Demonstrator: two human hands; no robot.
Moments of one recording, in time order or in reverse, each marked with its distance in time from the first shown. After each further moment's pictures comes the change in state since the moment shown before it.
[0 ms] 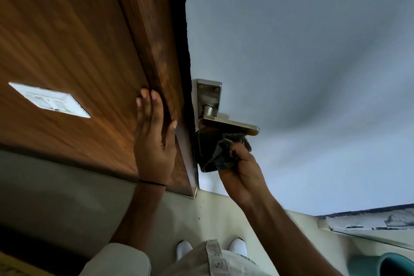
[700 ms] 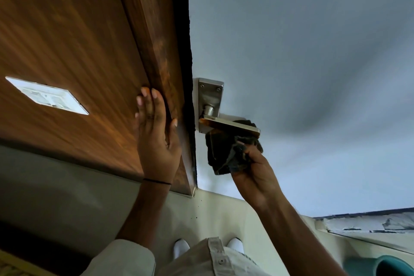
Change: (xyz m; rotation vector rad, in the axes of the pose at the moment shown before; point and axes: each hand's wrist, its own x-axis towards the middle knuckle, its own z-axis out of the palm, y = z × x) left_hand -0.003 0.002 0.014 -0.001 0.062 -0.040; right_hand 0.007 -0.020 -0.020 -0.084 -0.005 -0.023
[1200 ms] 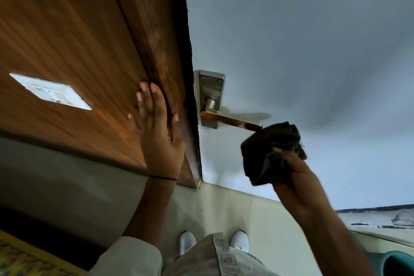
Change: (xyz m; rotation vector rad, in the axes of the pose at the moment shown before) left_hand -0.003 0.015 -0.002 0.123 -0.024 -0.116; right_hand -0.030 -0.043 -0.044 -0.266 0.134 -0.129
